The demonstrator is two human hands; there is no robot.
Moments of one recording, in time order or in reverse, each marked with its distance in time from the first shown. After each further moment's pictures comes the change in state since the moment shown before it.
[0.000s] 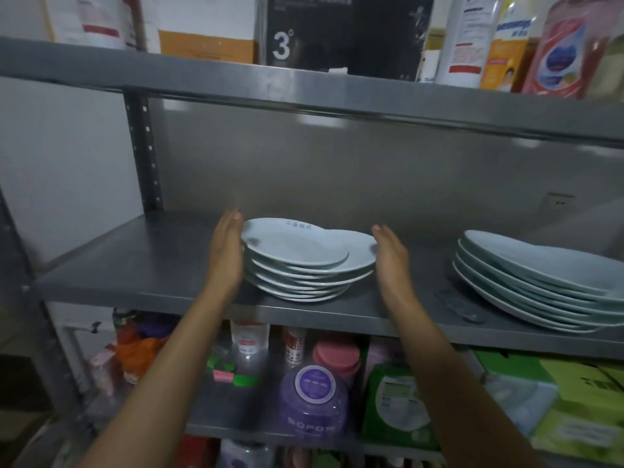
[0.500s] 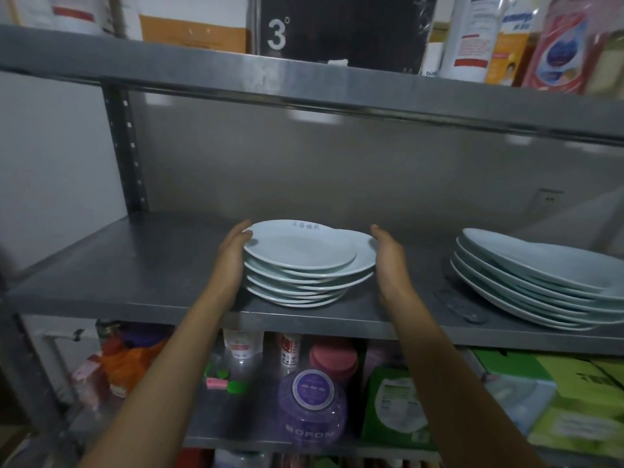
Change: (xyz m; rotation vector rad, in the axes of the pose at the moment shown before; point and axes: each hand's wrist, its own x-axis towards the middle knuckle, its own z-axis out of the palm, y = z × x) left_hand 0.027 -0.034 0.011 -0.136 -0.195 -0.162; right_hand 0.024 0.004 0.012 0.062 0.032 0.200
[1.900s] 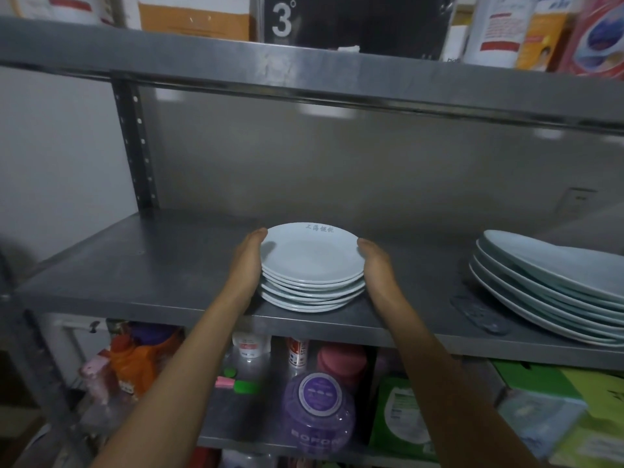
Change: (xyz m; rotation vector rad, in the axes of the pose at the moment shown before) left_hand 0.003 -0.010 0.018 0.000 0.042 -0.174; right_hand 0.030 0.042 0.015 -0.078 -0.154 -0.103
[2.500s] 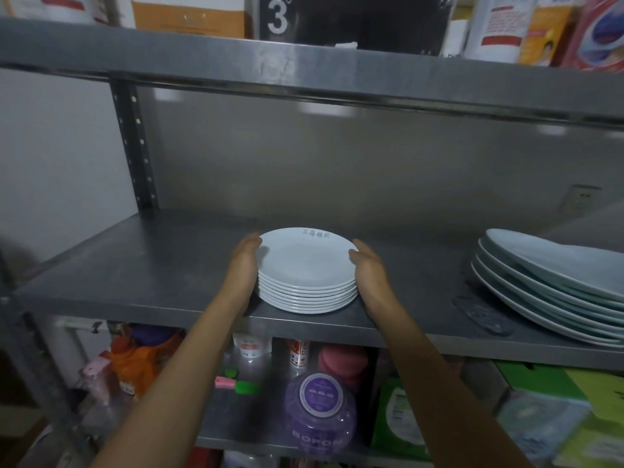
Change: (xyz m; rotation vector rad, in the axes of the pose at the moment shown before) left_hand 0.005 -0.007 -0.003 -0.050 0.021 -0.037; right_hand -0.002 0.008 0.010 0.018 -0.073 0.085
